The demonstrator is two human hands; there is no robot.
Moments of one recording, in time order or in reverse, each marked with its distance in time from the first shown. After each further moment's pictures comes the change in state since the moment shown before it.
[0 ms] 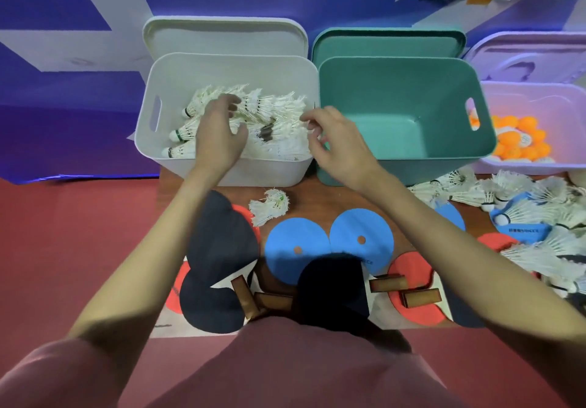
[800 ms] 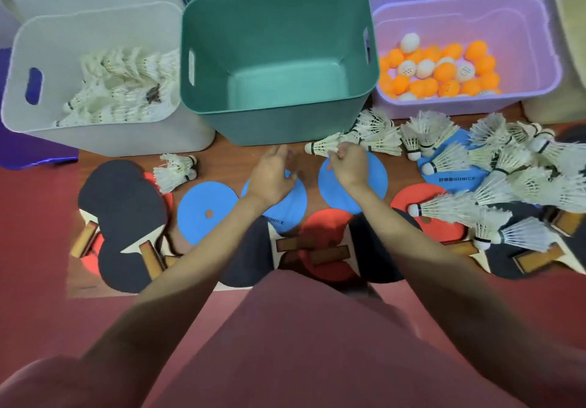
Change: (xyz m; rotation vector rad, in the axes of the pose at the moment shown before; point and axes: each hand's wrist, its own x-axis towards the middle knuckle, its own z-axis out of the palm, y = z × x) left_hand -0.131 0.173 0.236 0.065 -0.464 0.003; right_hand -0.169 0.256 -0.015 0.250 0.078 0.770
